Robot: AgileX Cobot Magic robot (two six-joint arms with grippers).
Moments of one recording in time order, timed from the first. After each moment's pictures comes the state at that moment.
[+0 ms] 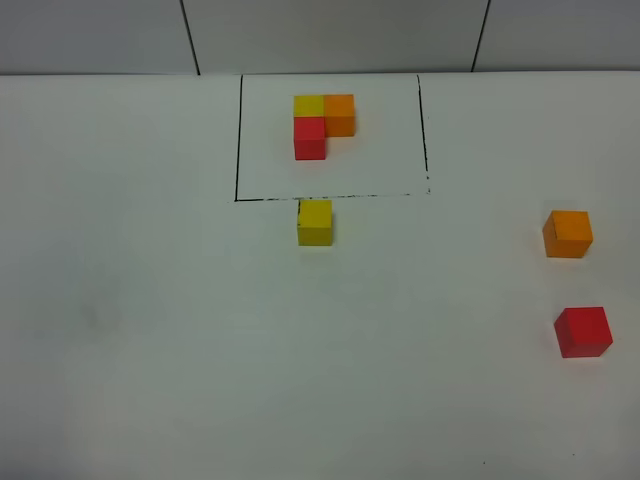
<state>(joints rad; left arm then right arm) -0.03 -0.01 -0.51 -0.12 1.06 0.02 0.02 0.00 -0.49 0.11 1.05 0.04</state>
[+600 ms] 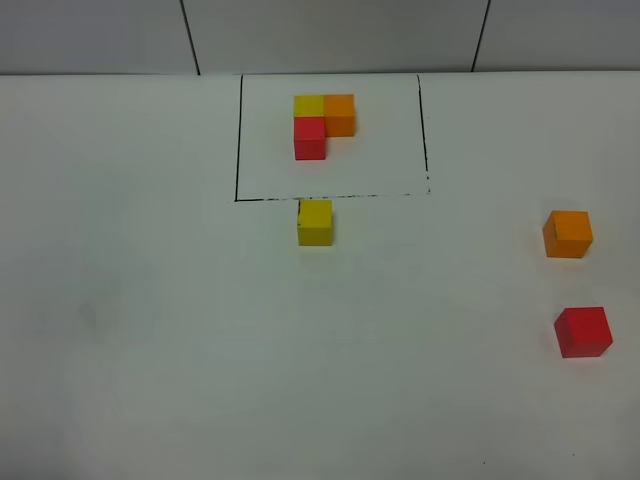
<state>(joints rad) -0.03 -0.01 -0.51 -0.09 1.06 -0.03 0.02 0.00 -0.49 0.11 1.05 0.04</state>
